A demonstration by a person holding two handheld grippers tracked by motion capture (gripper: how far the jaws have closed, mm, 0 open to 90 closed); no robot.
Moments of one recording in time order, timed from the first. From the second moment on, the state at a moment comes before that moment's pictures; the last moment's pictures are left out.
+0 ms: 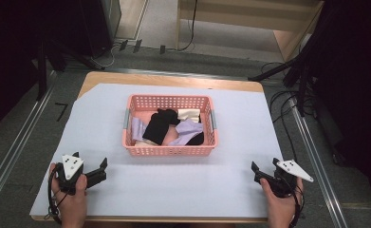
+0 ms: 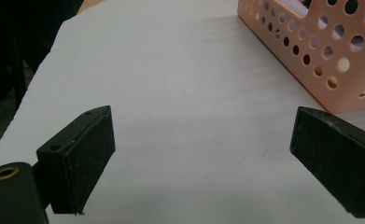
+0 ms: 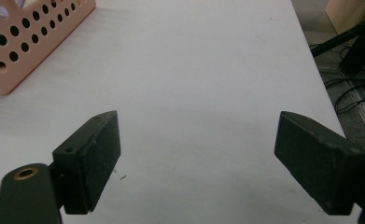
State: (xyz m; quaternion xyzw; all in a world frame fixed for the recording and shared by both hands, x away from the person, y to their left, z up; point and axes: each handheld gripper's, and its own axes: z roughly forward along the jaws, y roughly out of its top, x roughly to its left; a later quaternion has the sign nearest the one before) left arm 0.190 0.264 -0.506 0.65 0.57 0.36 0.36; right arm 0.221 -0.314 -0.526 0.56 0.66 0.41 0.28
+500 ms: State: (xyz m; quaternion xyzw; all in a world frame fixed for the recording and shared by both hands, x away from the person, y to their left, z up) left arm 0.189 0.265 -0.506 0.65 0.56 0.35 0.37; right arm 0.211 -0.291 -0.497 0.53 0.64 0.45 0.34
